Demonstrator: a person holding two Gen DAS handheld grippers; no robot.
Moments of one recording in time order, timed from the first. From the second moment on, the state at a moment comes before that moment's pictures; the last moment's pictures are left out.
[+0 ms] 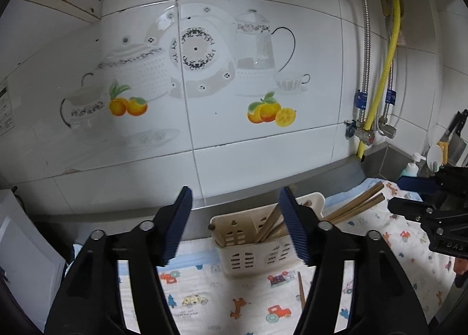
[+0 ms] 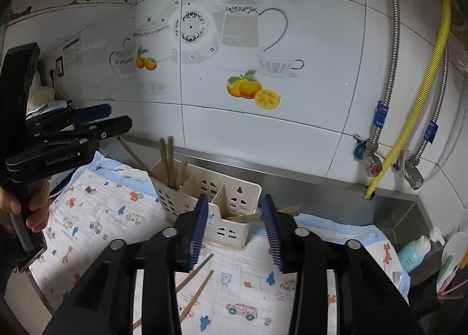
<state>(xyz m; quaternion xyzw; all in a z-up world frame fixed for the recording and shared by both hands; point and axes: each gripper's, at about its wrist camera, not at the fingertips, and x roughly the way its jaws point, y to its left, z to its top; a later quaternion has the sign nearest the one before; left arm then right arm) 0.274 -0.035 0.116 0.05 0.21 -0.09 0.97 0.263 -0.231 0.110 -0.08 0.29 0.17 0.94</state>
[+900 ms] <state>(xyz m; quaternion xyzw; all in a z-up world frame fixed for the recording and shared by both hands) 0.202 0.003 0.071 0.01 0.23 -0.07 0.97 0.186 -0.224 0.071 -0.07 0.29 0.15 0.94</state>
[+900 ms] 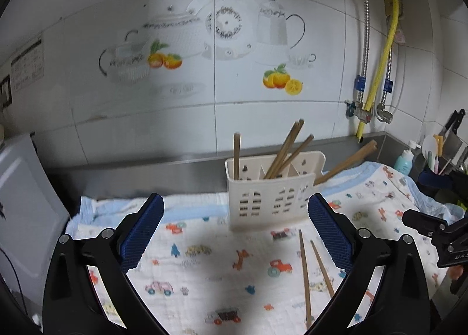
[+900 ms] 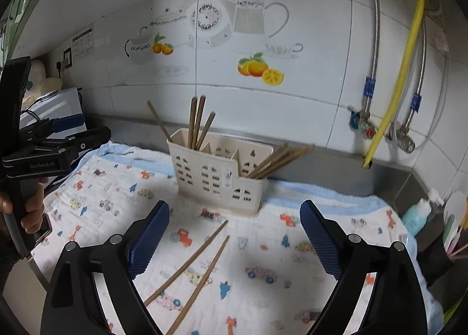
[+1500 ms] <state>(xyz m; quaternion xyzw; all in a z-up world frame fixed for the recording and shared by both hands) 0.171 0.015 0.024 0.00 0.26 -0.06 0.96 0.138 -0.223 0.022 -0.03 0.32 0.14 0.94</state>
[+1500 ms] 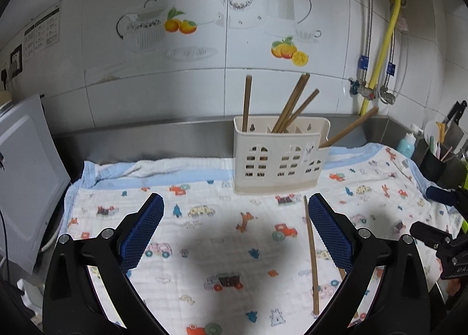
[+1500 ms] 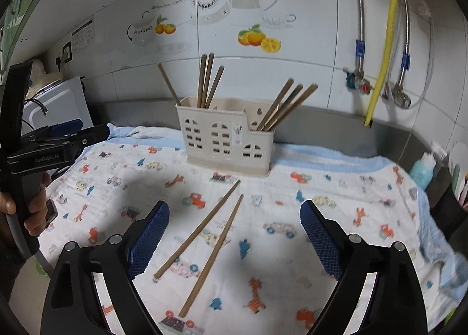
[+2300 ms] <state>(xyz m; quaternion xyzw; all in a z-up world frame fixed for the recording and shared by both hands) 0.155 0.017 -0.009 0.02 0.27 -0.06 0.96 0.103 -0.206 -0.049 0.02 0.37 0.11 0.92</state>
